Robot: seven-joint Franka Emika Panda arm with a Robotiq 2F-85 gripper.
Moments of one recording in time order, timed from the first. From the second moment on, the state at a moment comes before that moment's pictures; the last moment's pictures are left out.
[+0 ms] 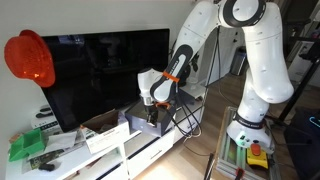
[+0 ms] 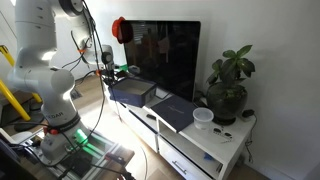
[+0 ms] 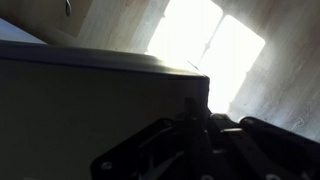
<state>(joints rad) 0.24 0.40 0.14 -2.29 0.00 2.53 0.18</state>
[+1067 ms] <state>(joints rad) 0.24 0.09 0.23 -2.50 0.38 2.40 0.20</state>
